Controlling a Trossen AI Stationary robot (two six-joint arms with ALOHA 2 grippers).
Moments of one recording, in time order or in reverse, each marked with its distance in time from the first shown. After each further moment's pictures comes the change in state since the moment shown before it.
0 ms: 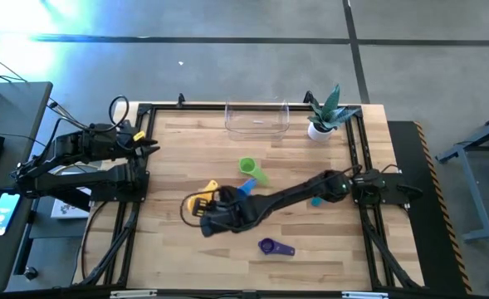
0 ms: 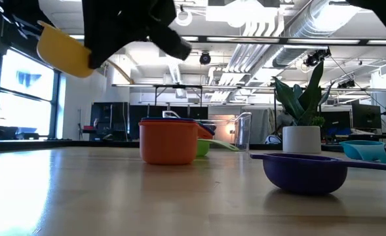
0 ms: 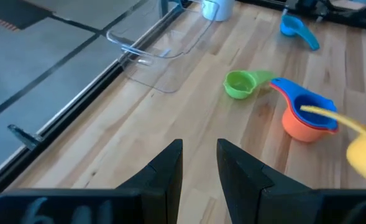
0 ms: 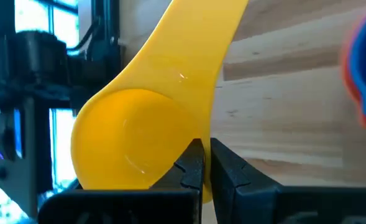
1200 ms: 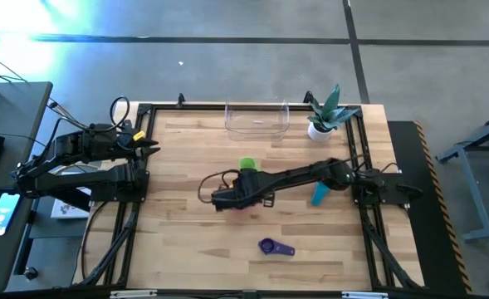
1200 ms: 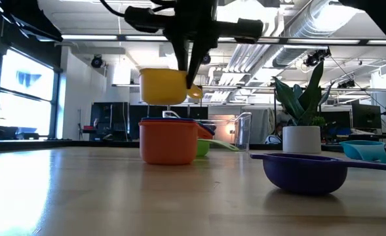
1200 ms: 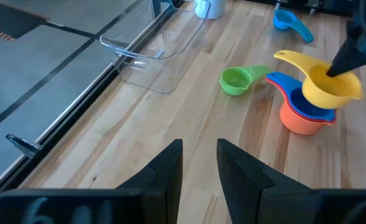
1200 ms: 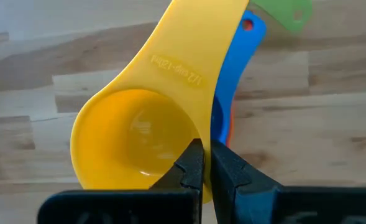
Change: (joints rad) left arm 0.000 0.000 0.000 0.000 0.019 0.048; right arm -0.107 -0.086 -0.002 -0.584 -0.302 -0.017
